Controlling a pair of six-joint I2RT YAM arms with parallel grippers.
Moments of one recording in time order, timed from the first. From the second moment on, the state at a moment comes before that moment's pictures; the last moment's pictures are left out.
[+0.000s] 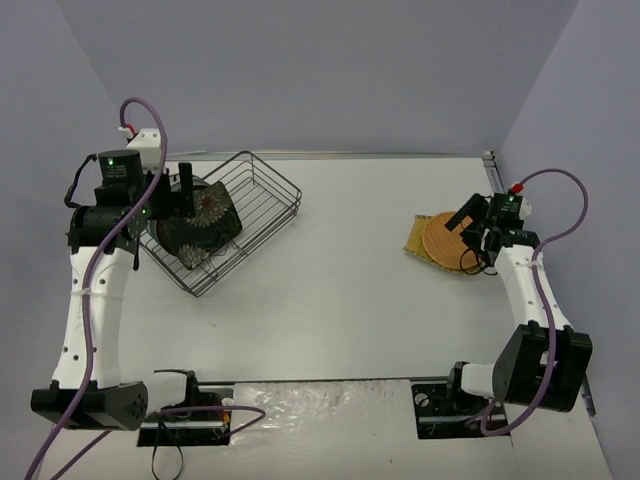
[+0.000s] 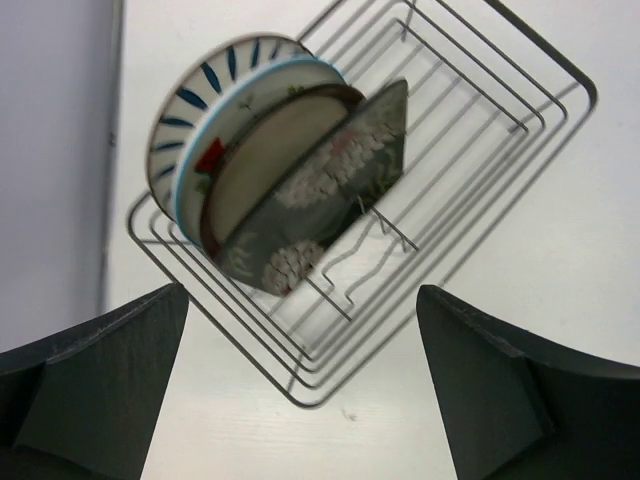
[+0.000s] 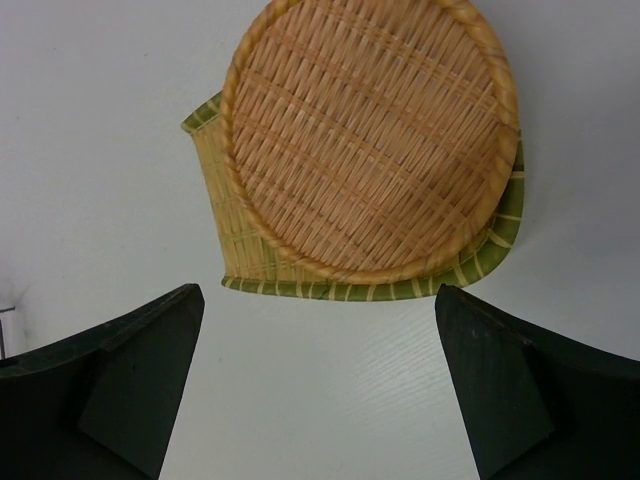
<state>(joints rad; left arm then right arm) -0.03 1.23 1.58 -0.92 -0.02 0.00 -0.17 1.28 0.95 -0.47 0.00 0.59</state>
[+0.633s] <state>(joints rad) -0.20 0.97 1.27 -0.96 0.15 -0.17 -0.29 1.45 0.87 -0.34 -0.03 0.64</state>
